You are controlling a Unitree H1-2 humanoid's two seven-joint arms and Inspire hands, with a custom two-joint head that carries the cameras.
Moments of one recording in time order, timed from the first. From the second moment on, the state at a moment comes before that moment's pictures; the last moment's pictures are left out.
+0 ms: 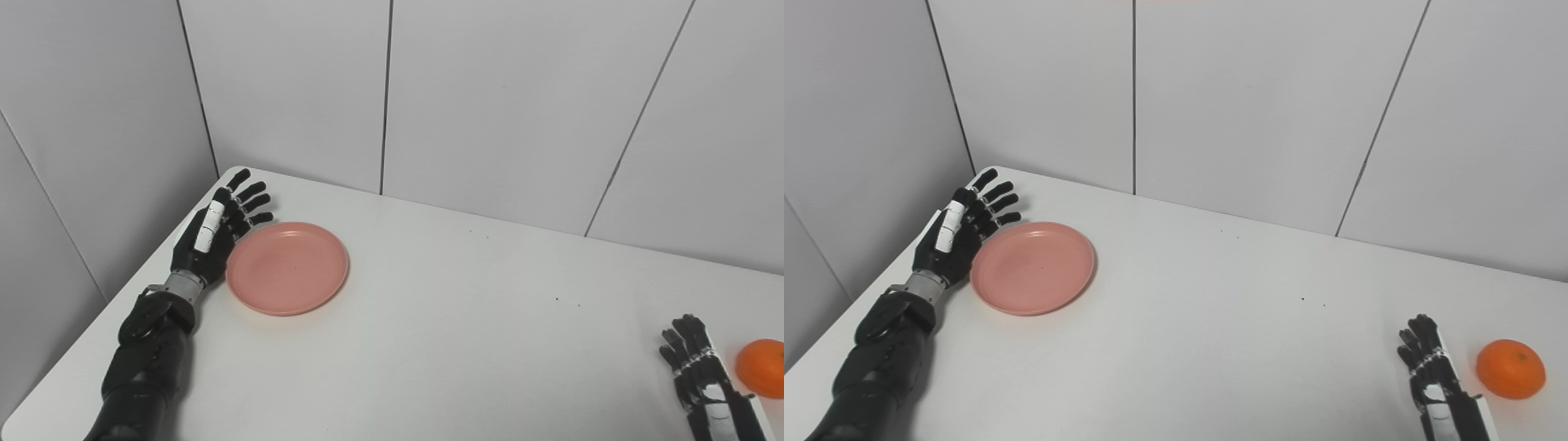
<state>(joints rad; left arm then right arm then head) -0.46 0.41 0.34 0.75 -0.47 -0.27 -0.51 -0.01 -0.19 -0.12 0.07 0.28 -0.29 0.33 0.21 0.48</state>
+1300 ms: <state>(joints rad) -0.38 0.29 0.28 0.52 -0.43 -0.10 -0.40 0.00 -0.19 -0.11 0.06 0.26 -0.29 0.32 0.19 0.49</state>
